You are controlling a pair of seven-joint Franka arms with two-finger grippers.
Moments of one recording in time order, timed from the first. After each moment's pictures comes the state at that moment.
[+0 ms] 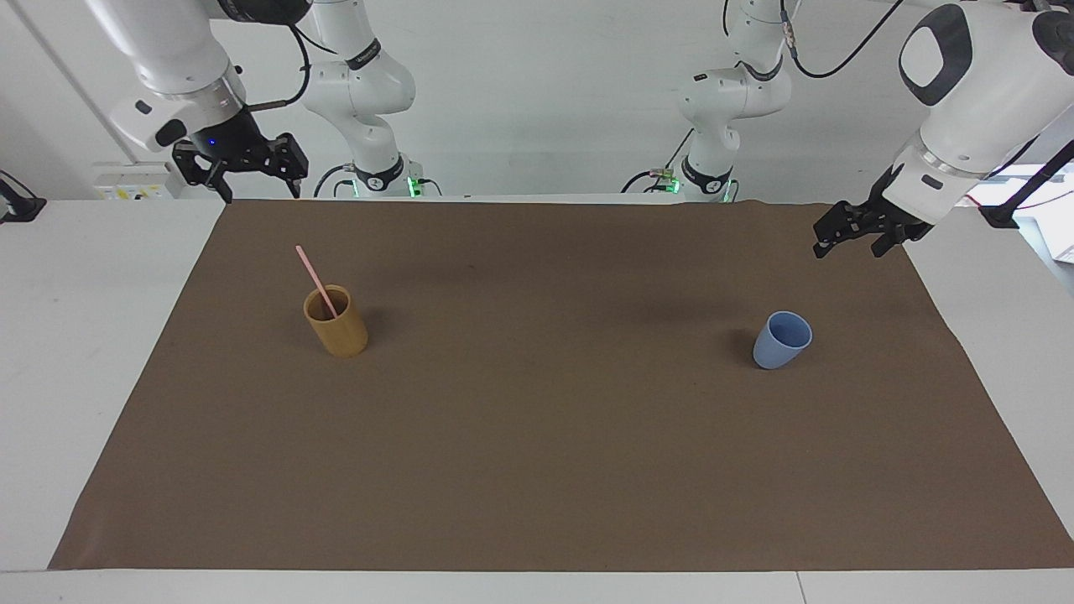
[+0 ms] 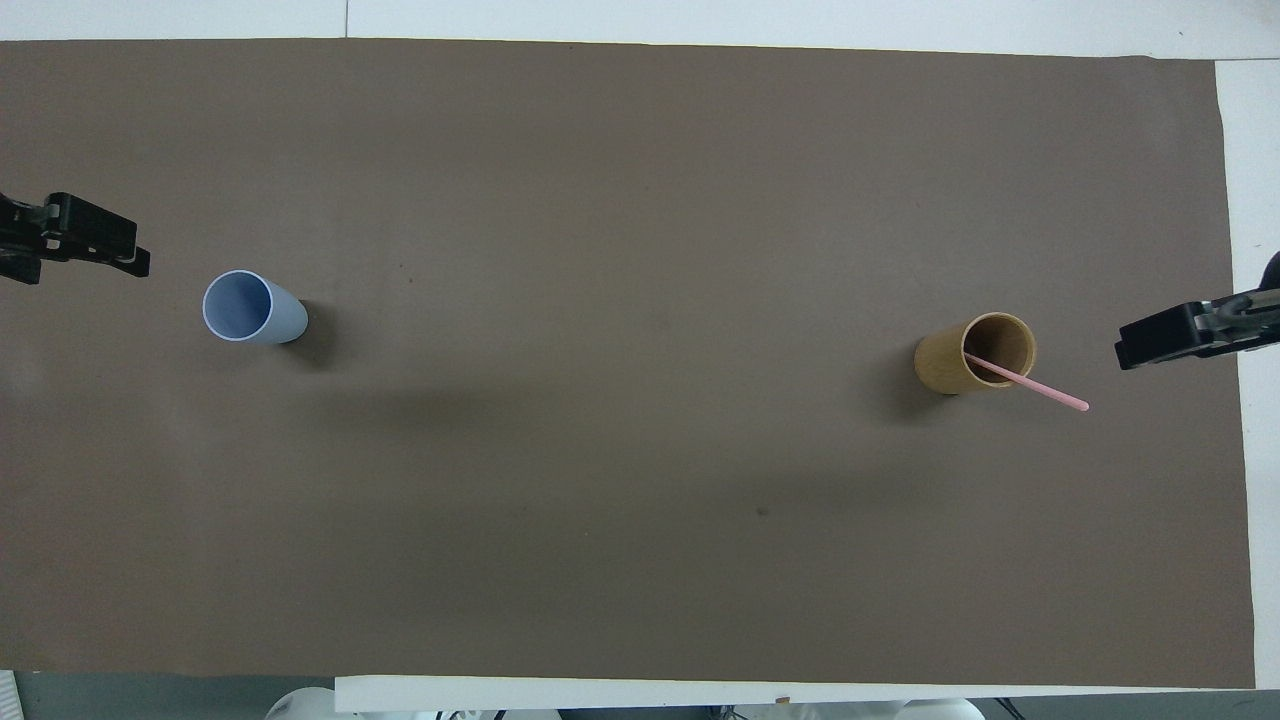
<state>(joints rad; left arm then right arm) 0.05 0.04 -0.14 -1.57 -0.05 1.52 -0.04 0.01 -0.13 0.00 -1.74 -0.02 1.48 -0.17</state>
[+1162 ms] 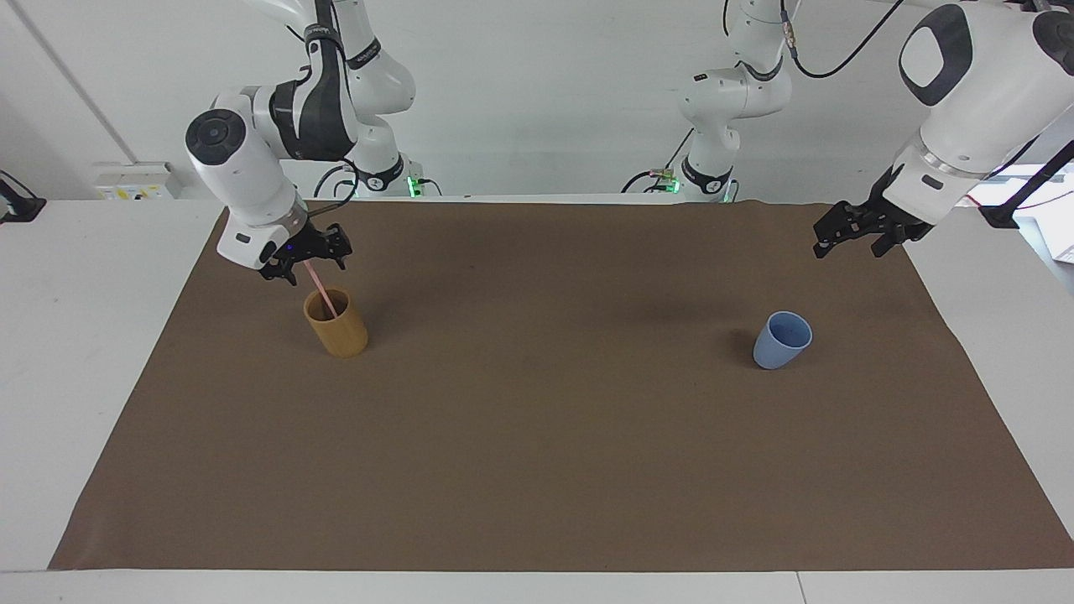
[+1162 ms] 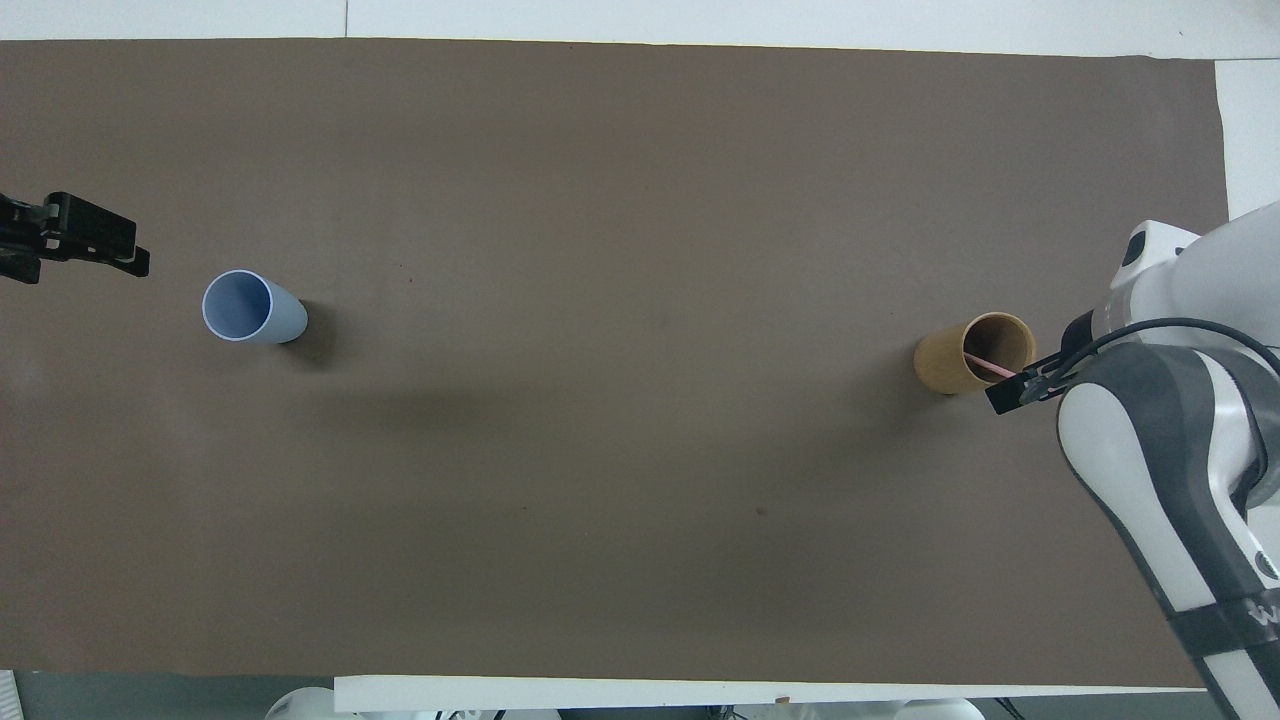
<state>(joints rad) 0.05 0.04 -0.14 -1.57 -0.05 1.52 -0.04 0.00 -0.11 -0.01 -2.15 -0.01 1.87 -0.38</state>
